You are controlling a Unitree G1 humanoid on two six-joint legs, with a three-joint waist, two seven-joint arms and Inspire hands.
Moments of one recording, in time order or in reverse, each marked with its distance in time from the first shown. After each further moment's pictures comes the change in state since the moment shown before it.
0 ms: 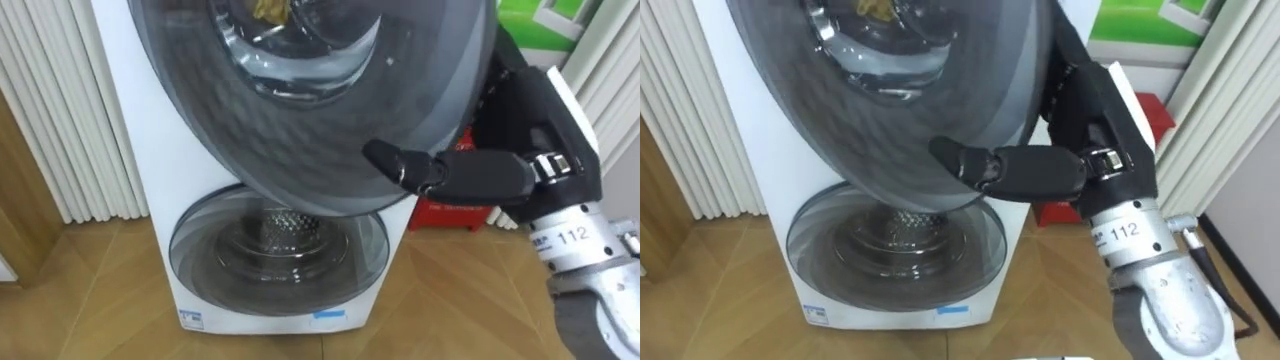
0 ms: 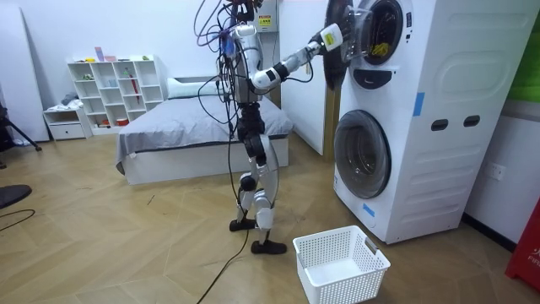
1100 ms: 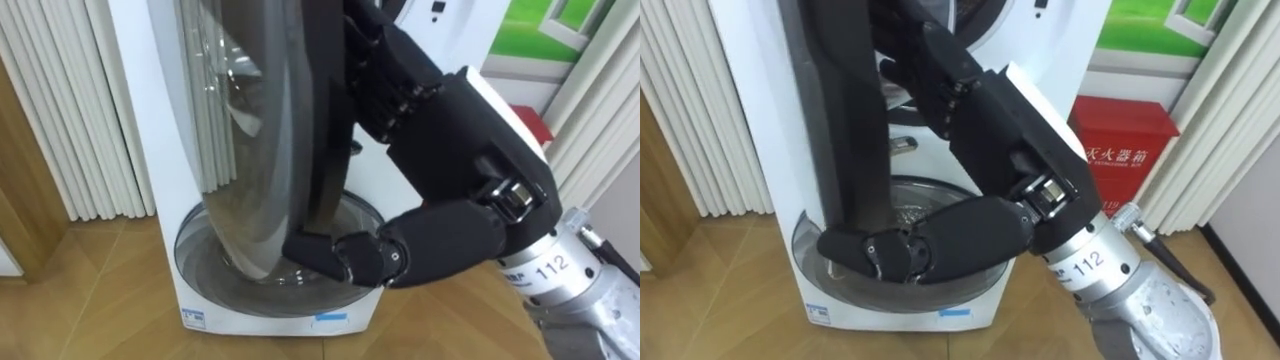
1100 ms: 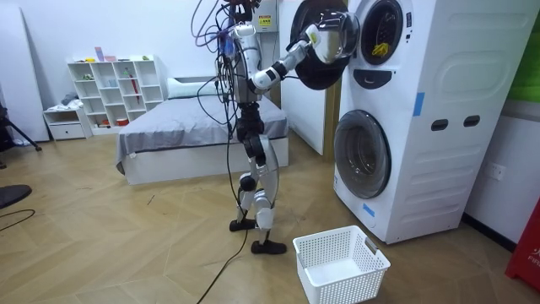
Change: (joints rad) left arm -0.053 0.018 -0.086 0.032 -0.004 0.000 -0.001; right arm 0.001 0.023 0.083 -0.055 0.086 -0.040 0.310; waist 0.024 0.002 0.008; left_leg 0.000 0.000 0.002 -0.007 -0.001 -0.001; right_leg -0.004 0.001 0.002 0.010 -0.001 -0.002
